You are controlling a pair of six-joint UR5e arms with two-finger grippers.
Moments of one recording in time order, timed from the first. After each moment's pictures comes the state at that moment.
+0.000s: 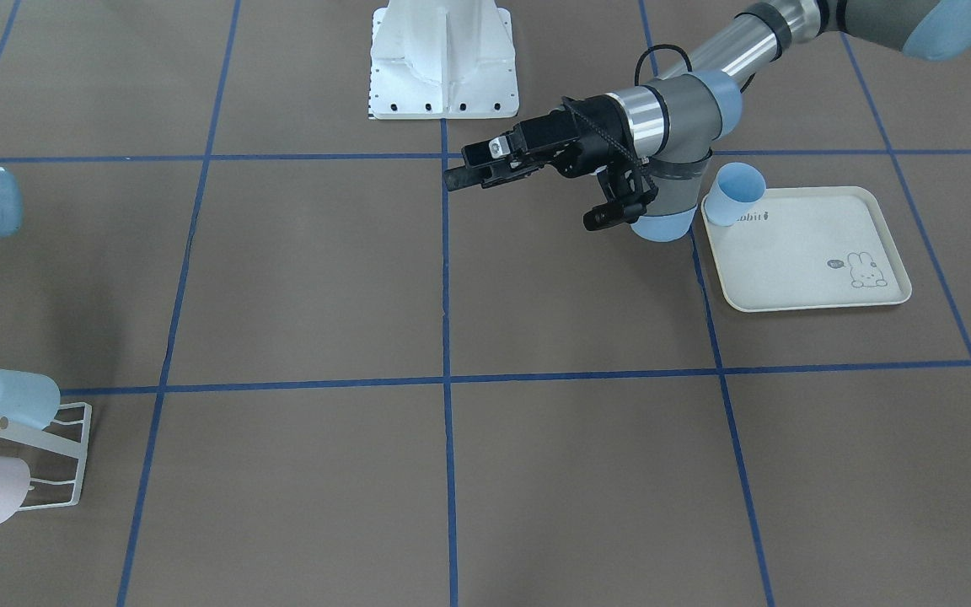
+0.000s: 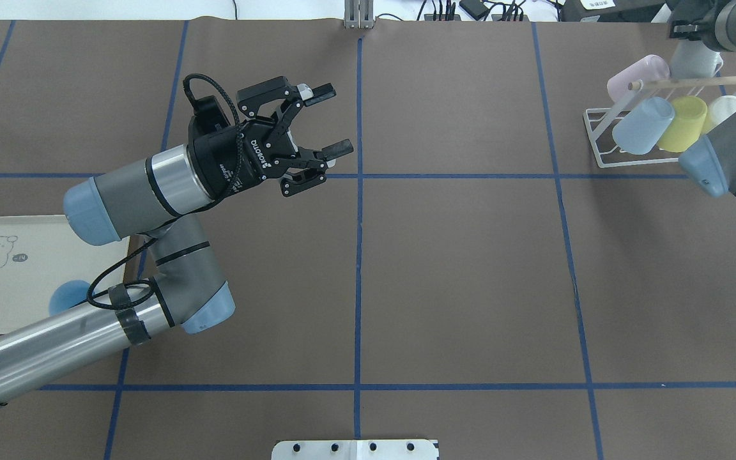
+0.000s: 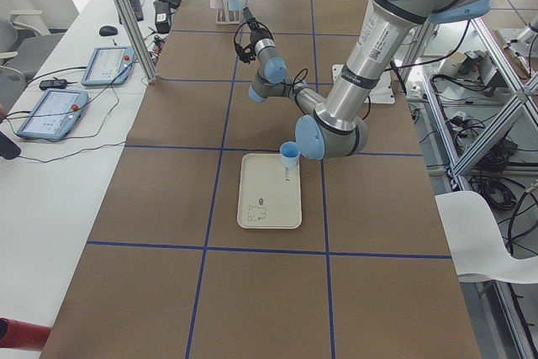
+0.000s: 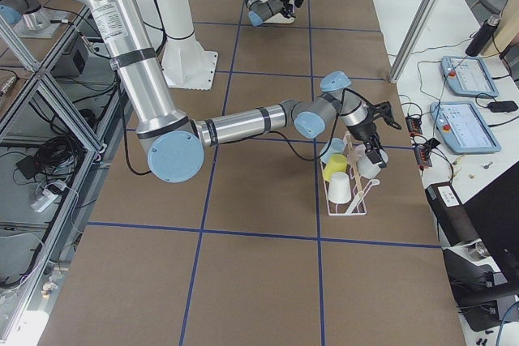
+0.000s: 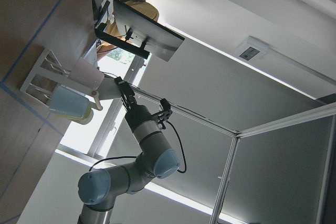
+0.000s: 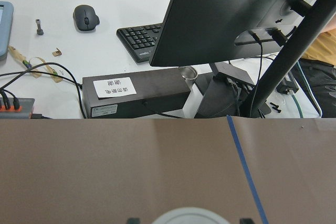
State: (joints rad) left arm -0.58 -2.22 -1.32 -3.57 -1.58 -2.38; right arm 1.14 -1.21 1.42 -1.05 1.54 0.80
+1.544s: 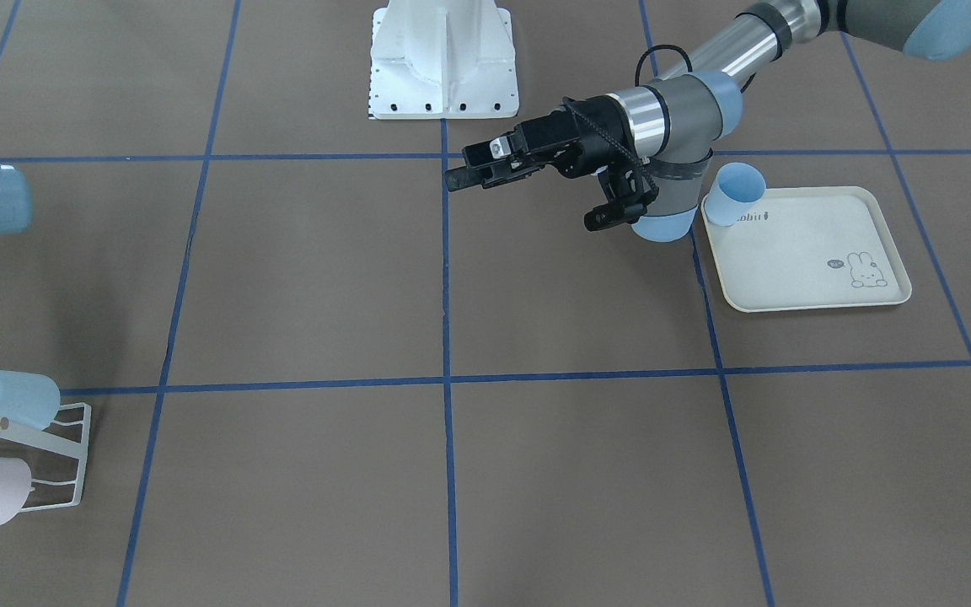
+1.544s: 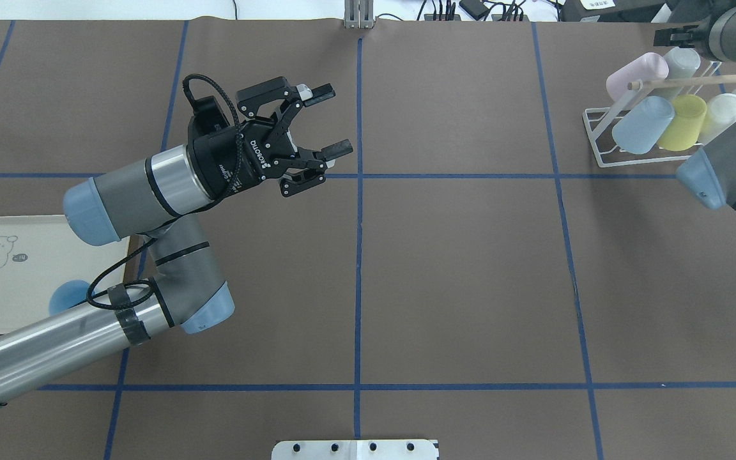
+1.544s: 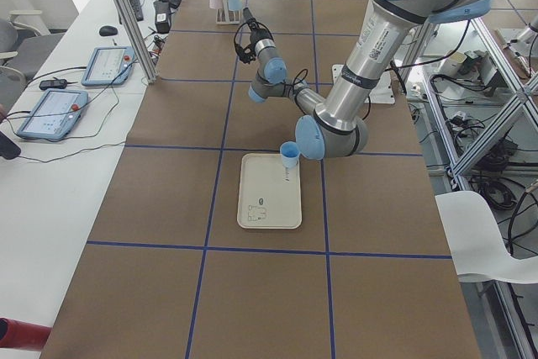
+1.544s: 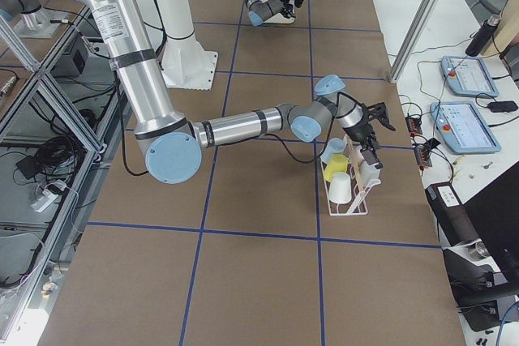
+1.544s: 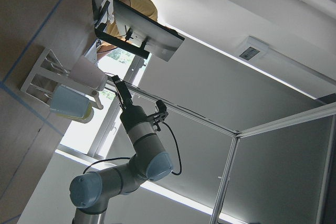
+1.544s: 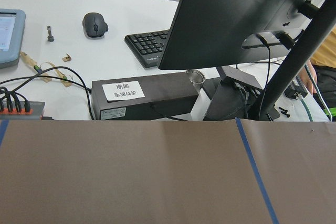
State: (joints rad) left arm -0.58 -2.22 -1.32 -3.57 -1.58 -2.38; right arm 1.12 -1.23 1.42 -0.98 1.52 0.82
